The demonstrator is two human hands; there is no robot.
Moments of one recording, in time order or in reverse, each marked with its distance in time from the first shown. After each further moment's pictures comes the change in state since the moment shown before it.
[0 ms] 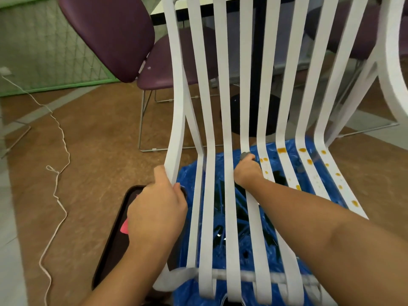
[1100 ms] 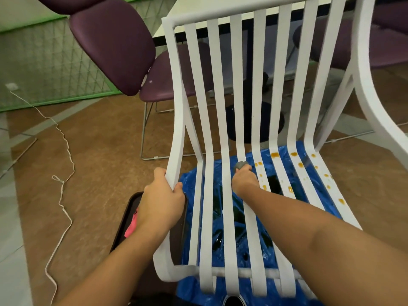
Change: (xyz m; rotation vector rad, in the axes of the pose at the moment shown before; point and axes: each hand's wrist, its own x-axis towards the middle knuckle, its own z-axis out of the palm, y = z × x) left_hand 0.018 -0.011 0.005 -0.302 -0.129 -0.095; right_hand -0.033 0.010 -0.003 0.025 0.083 -0.101
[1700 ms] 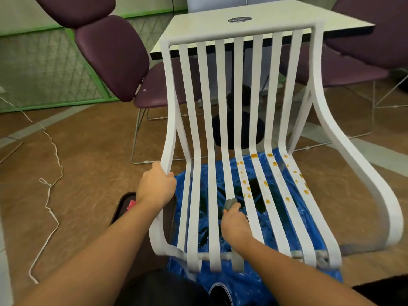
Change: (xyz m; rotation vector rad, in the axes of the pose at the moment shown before) left_hand -0.015 0.017 -0.014 0.090 -0.029 -0.020; right_hand -0.173 0.062 -0.007 -0.097 -0.035 -0.036
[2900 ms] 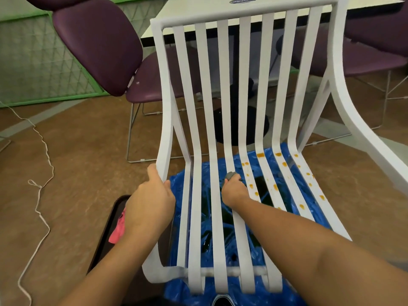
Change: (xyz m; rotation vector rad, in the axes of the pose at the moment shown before) left_hand 0.002 -0.007 0.015 0.167 0.088 0.145; right_hand 0.131 -0.041 -0.014 0.297 -0.013 0.083
